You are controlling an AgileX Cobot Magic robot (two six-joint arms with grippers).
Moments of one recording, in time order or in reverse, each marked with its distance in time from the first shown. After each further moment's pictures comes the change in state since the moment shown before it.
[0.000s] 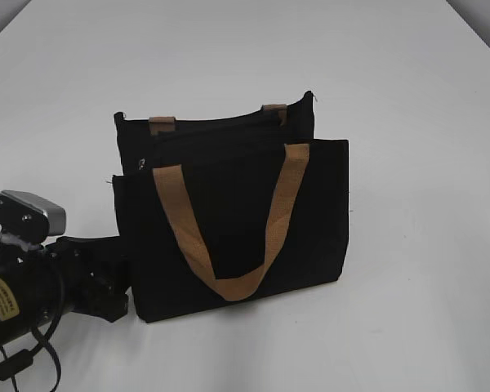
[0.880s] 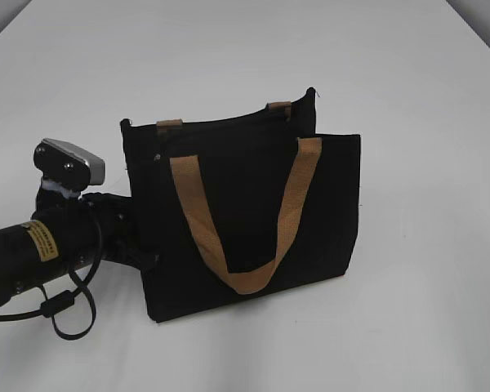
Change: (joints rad) left arm 0.000 -0.054 -0.205 0.083 0.210 0.002; right arm 0.000 0.000 0.000 0.002 -0.006 -0.006
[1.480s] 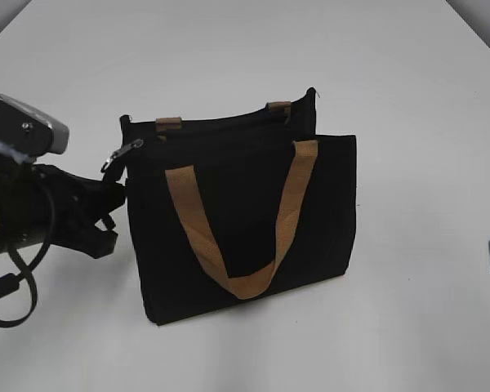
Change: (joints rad) left arm 0.000 -0.384 0.000 0.007 0.540 0.022; right arm 0.030 0.181 -0.001 0.460 -0.099 -0.534
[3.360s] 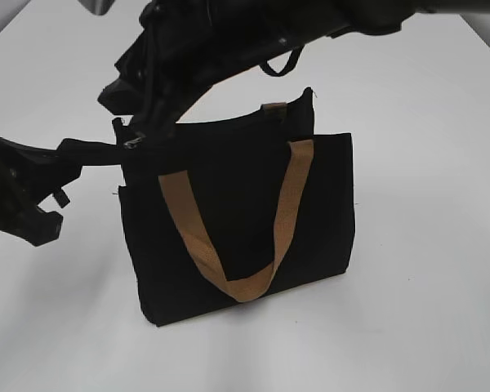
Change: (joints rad) left arm -0.002 -0.342 0.000 0.138 0.281 -0.105; right arm 0.638 1.220 -0.855 0.112 -0.442 -0.570
